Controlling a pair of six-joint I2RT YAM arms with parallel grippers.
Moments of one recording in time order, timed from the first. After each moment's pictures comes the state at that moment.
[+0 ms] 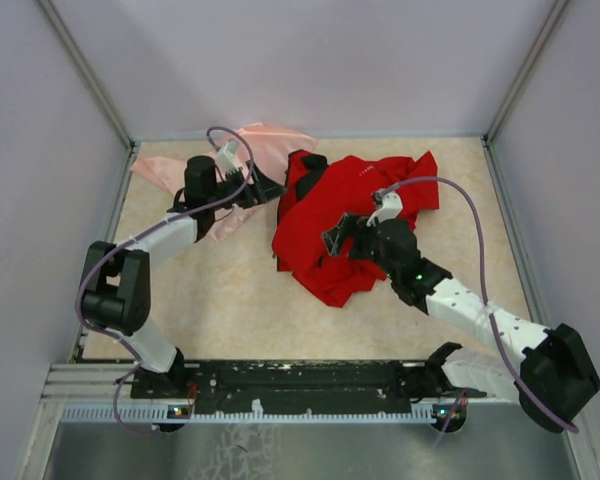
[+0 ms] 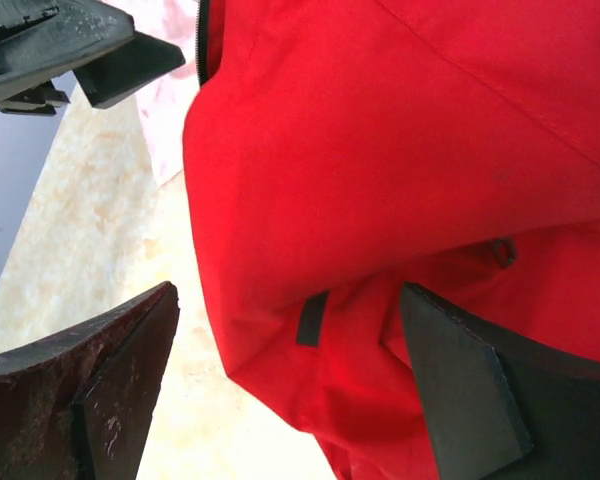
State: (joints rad) left arm -0.29 1.66 1.02 0.35 0.59 -0.66; right arm 0.64 1.03 0.61 0.12 0.08 0.55
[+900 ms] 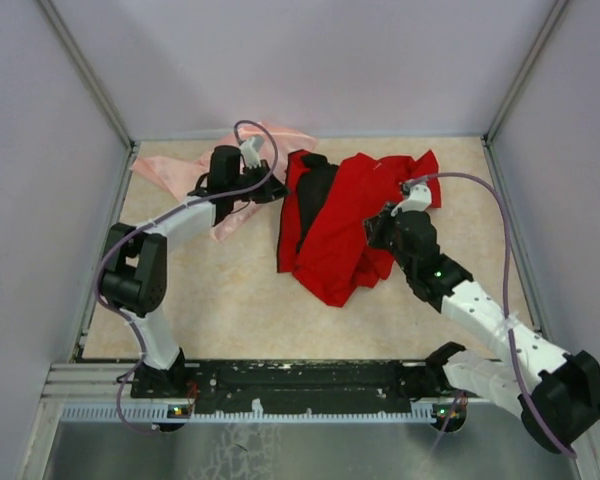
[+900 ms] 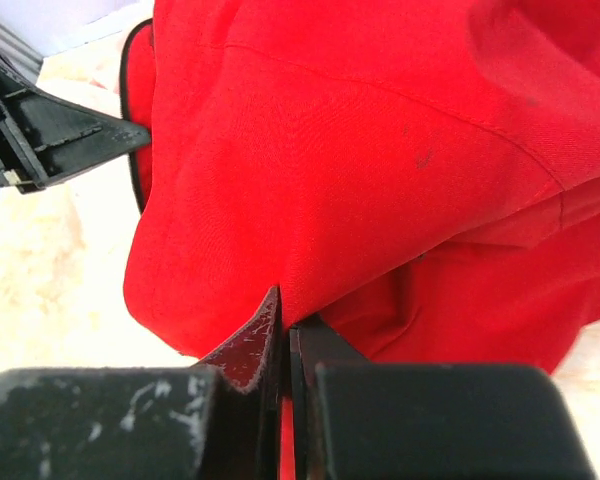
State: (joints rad) left arm -0.37 1.83 1.24 0.16 0.48 -0.50; right arm 0.56 0.99 0.69 -0.01 0.24 0.56
